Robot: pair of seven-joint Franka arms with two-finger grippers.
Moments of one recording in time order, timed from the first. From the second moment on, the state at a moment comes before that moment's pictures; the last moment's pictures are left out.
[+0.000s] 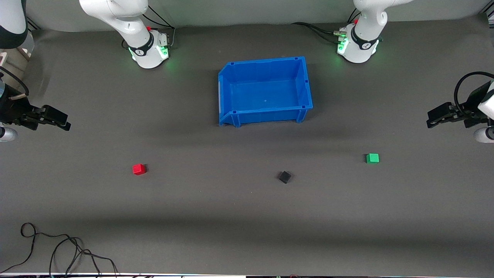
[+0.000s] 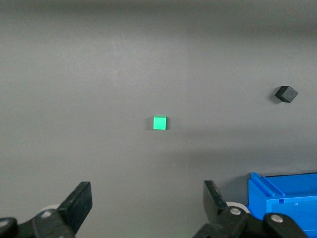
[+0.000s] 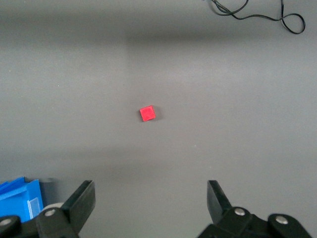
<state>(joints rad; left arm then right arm) 0.22 0.13 -0.27 -1.44 0.04 1.54 -0.04 0.00 0.07 0.00 -1.53 -0.02 1.60 0.05</state>
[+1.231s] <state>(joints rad) 0.22 0.37 -0.25 -1.50 0.11 1.67 -0.70 0.00 0.18 0.00 -1.53 -0.02 1.60 -0.08</state>
